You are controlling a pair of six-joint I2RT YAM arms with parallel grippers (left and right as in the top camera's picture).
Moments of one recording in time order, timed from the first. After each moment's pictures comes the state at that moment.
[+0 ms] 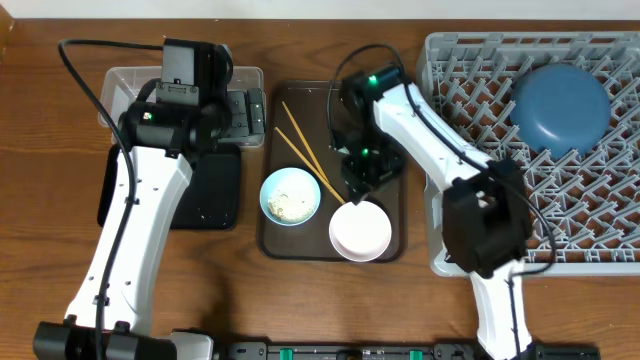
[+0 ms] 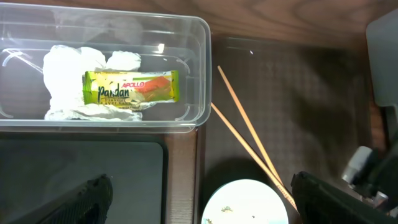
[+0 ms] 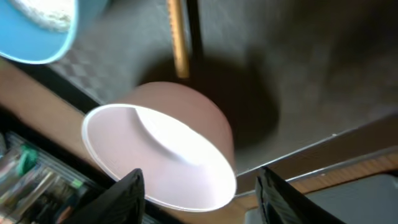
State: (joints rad) left arm -0.14 1.50 1.46 -0.89 0.03 -0.20; right arm 0.52 2.20 1.85 -1.48 -0.25 -0.13
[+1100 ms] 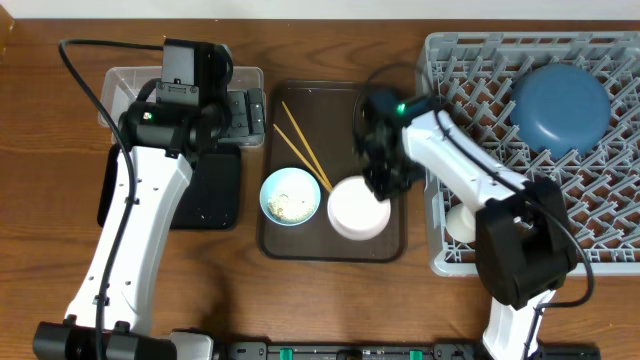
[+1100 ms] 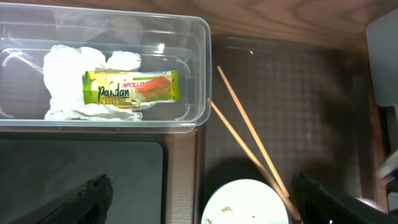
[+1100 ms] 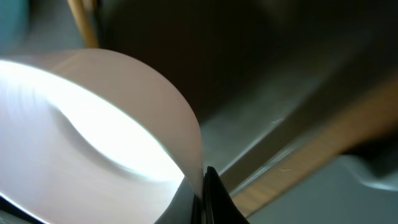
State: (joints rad) left arm -0.14 1.50 1.46 -0.89 0.03 -0.20; right arm 0.47 2.01 1.59 -1.20 -0.14 -0.01
